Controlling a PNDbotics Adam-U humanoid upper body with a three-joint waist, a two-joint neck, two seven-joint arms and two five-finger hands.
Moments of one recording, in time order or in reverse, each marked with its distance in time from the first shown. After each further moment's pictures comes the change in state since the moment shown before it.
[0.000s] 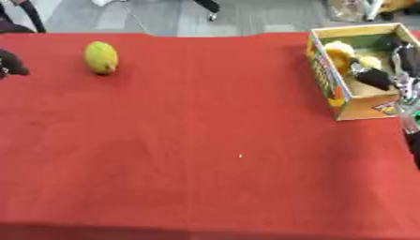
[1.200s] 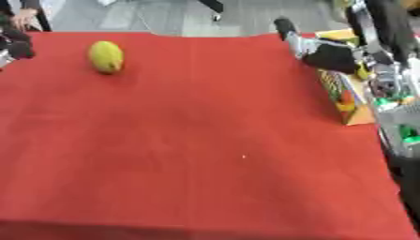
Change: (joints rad) left arm -0.301 0.174 -0.068 0.494 -0.332 0.015 0.130; right arm 0.325 0.249 0.300 -1.254 -0.348 -0.301 0.231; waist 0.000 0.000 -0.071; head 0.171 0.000
